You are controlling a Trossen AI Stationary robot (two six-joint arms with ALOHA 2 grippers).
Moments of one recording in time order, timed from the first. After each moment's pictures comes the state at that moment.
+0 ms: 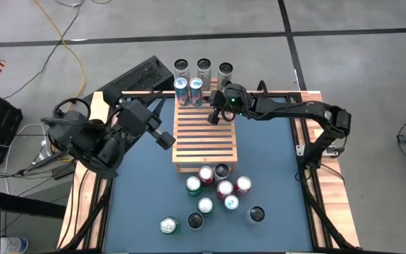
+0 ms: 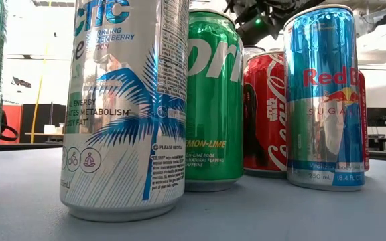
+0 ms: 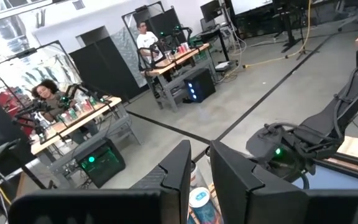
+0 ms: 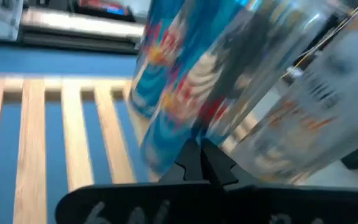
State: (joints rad) left arm -0.51 1.68 2.26 -0.01 -1.57 0.92; right arm -0.35 1.63 1.21 0.07 0.20 -0.30
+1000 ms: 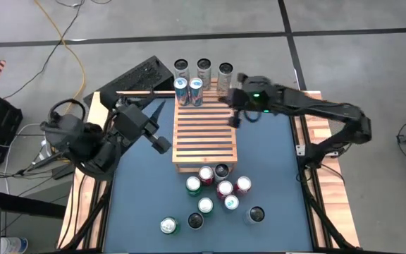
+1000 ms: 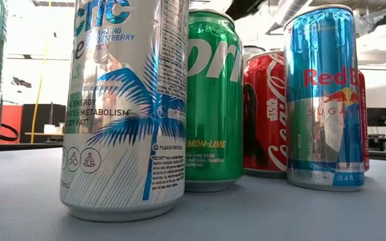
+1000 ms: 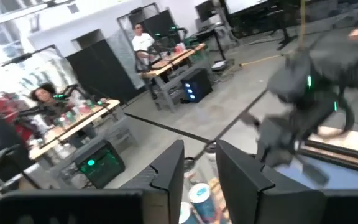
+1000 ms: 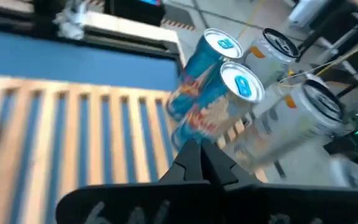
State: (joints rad) left arm -0.54 1.67 2.26 -0.13 -1.57 0.85; right arm -0.24 1.41 1.46 -0.51 0.21 -0.35
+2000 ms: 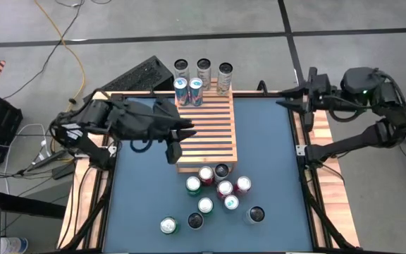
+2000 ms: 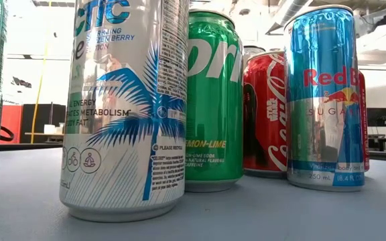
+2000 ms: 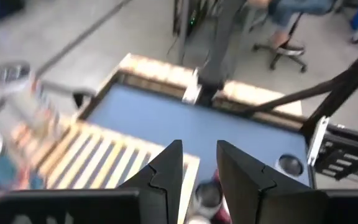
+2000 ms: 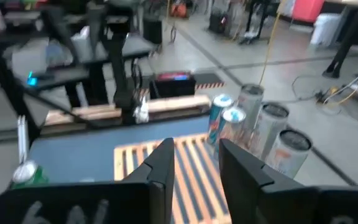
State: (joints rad) left arm -0.23 1.64 2.26 -1.03 -0.44 -0.31; right arm -0.04 0.98 1.70 -0.95 0.21 0.03
